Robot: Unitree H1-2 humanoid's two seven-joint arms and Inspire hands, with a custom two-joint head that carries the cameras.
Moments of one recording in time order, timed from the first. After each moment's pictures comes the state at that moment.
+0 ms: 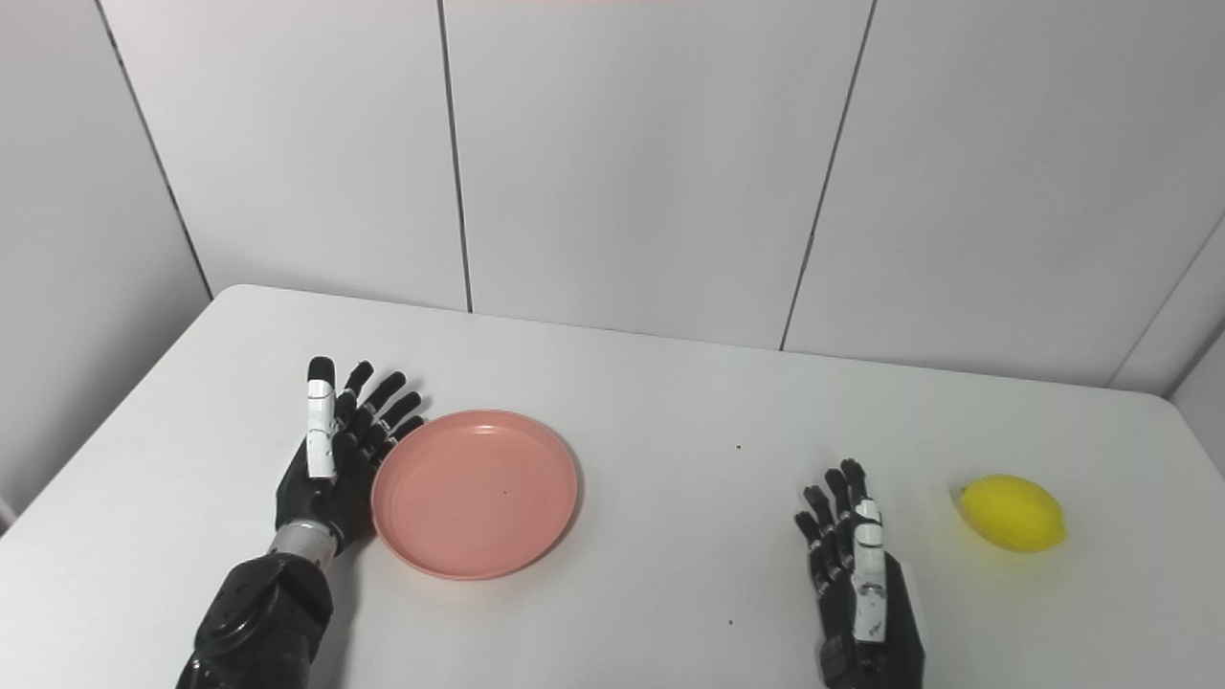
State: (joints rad) left arm -0.26 -0.01 0.23 0.02 -0.38 0.32 0.03; right arm -0.03 0.05 -0.08 -0.02 0.28 0.06 0.13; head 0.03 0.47
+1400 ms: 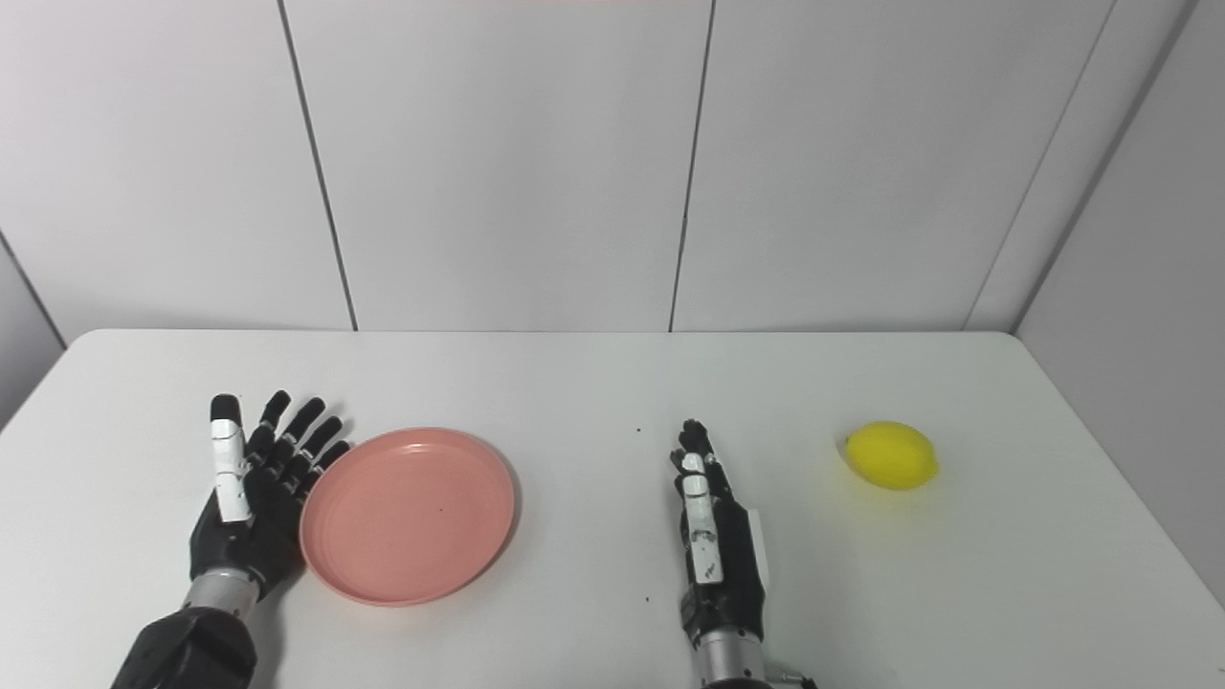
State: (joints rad) left arm -0.26 0.00 0.20 0.04 -0.41 0.30 -0.03; right arm -0.07 0.18 -0.04 0.03 0.07 -0.02 -0.06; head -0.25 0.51
